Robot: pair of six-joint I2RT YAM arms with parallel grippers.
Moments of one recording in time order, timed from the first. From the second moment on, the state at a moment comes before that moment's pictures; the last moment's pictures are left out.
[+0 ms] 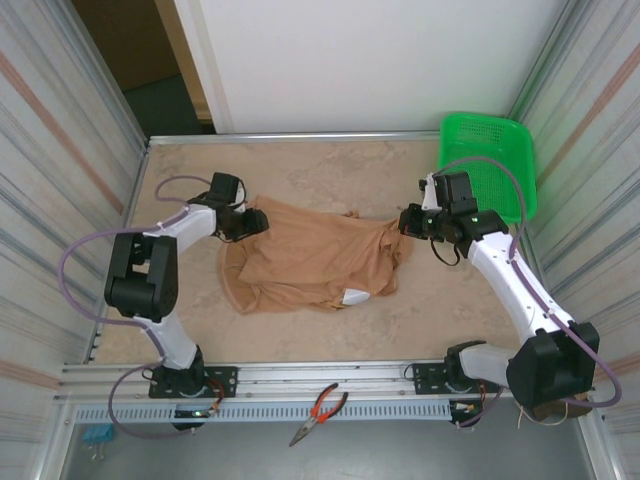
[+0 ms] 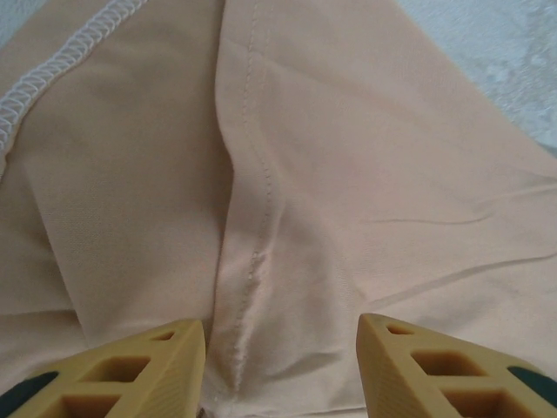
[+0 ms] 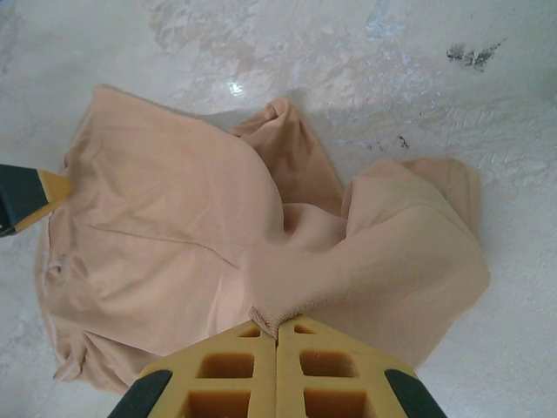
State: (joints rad) left arm -0.21 1.76 1.10 -0.43 0.25 -0.45; right arm 0.25 1.21 1.05 -0.68 -0.26 0.44
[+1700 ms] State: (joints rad) left arm 0.06 1.32 1.76 -0.48 0.52 -0.68; right arm -0.01 1.20 1.99 -0.85 -0.55 0.44
